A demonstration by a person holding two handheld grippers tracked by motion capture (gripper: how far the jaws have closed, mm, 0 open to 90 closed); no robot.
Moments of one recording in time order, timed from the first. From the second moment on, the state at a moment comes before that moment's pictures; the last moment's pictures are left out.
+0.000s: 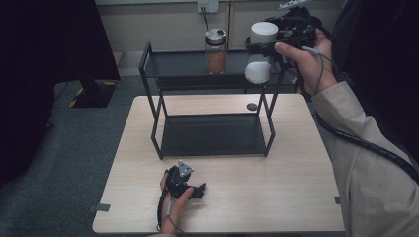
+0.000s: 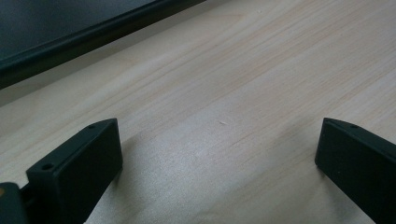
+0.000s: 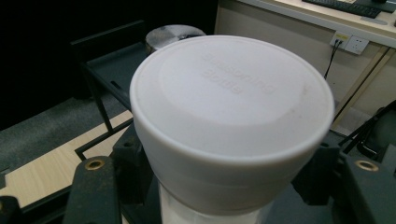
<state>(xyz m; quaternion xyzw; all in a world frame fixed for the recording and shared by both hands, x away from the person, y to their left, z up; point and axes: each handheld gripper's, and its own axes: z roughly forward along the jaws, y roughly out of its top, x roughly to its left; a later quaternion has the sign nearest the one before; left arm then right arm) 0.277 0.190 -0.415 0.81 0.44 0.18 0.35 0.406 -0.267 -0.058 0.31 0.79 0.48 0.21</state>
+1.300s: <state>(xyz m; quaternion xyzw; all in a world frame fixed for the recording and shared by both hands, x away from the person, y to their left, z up) 0.277 0.190 -0.415 0.81 0.44 0.18 0.35 0.467 -0.238 -0.068 0.35 0.78 0.46 0.23</state>
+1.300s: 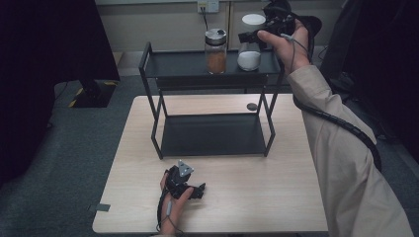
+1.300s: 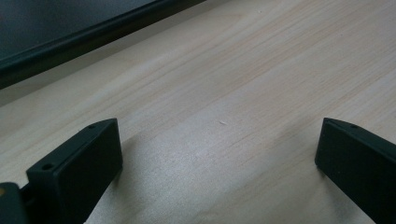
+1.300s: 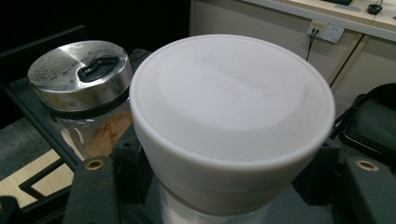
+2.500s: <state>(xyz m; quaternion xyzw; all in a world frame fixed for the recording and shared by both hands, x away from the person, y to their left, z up) 0.277 0.190 -0.415 0.81 0.44 0.18 0.35 0.443 -0.262 -0.097 0.40 0.75 0.49 0.21</state>
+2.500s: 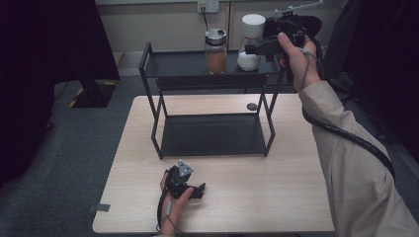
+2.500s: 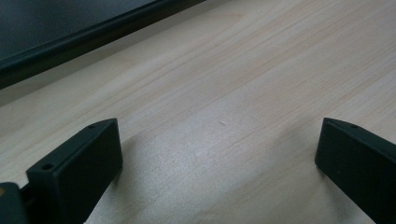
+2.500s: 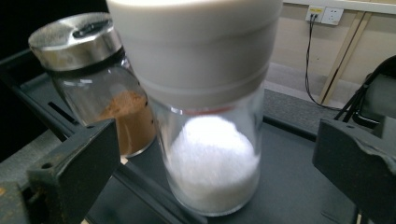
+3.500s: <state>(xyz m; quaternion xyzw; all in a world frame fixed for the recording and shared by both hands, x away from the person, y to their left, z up) 0.277 0.190 -0.415 0.81 0.44 0.18 0.35 0.388 -0.259 -0.134 0.36 0.76 0.50 0.19</state>
